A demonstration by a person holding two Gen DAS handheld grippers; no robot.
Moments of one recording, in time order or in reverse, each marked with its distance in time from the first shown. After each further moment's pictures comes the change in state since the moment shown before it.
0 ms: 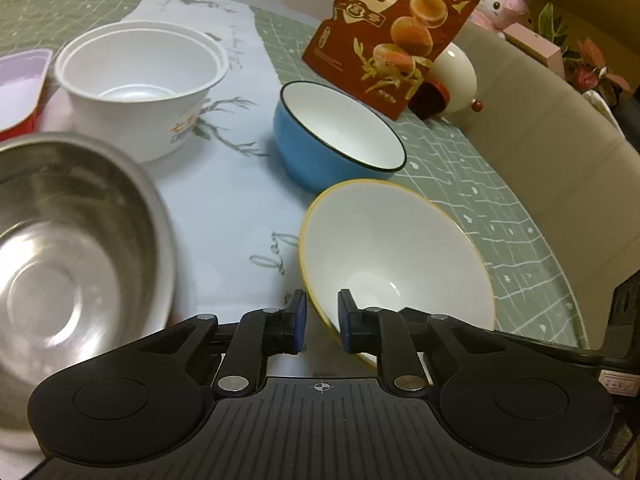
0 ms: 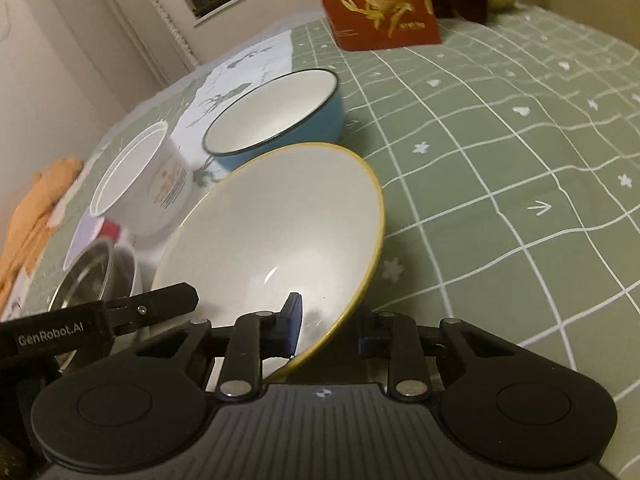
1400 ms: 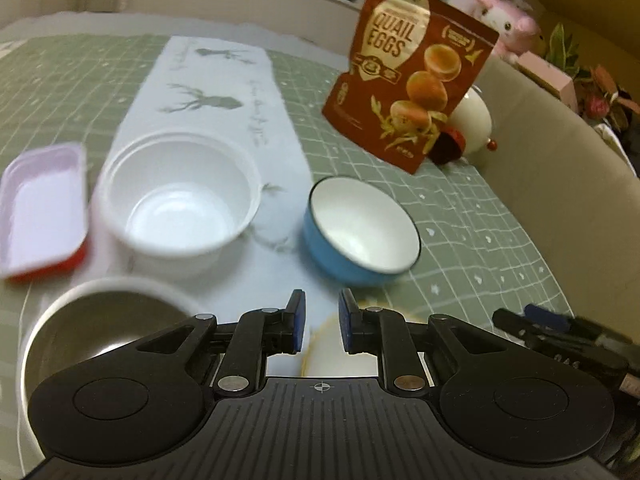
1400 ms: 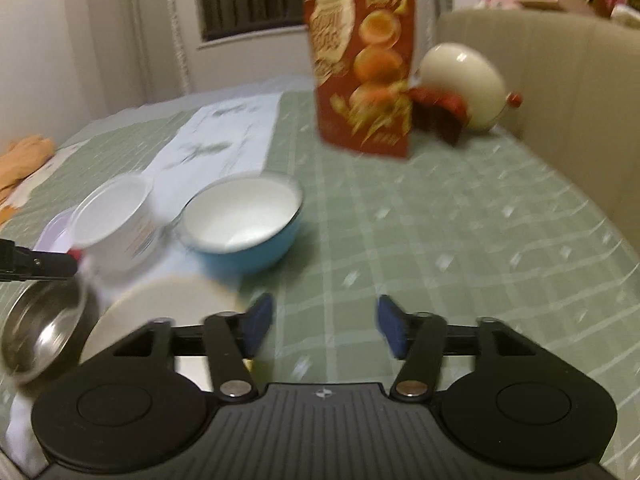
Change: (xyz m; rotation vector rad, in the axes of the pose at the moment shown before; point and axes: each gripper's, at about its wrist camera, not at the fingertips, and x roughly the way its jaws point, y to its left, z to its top) left arm -0.031 0.008 0.092 0.053 -0.006 0.080; right arm -0.060 0.006 0.061 -0.223 -0.176 -0.201
